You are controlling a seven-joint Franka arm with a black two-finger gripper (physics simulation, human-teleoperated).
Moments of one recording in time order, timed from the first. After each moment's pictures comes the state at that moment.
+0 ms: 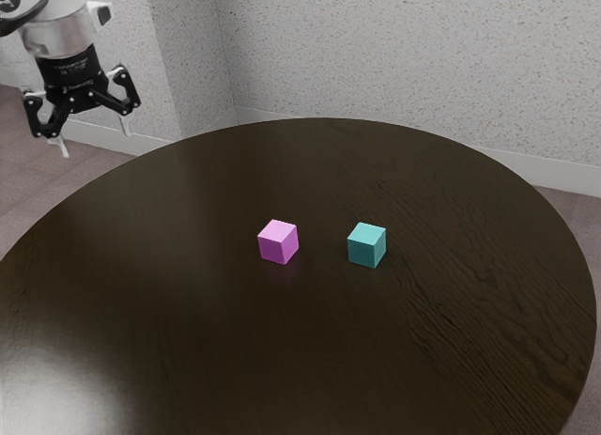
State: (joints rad) arm -0.07 -0.31 0.11 -1.82 0.11 1.57 -0.93
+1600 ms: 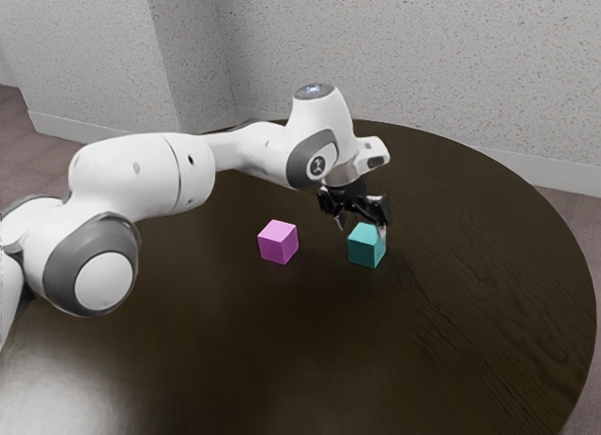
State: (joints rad) arm -0.18 0.84 -0.10 -1.12 -0.02 2.15 -0.18
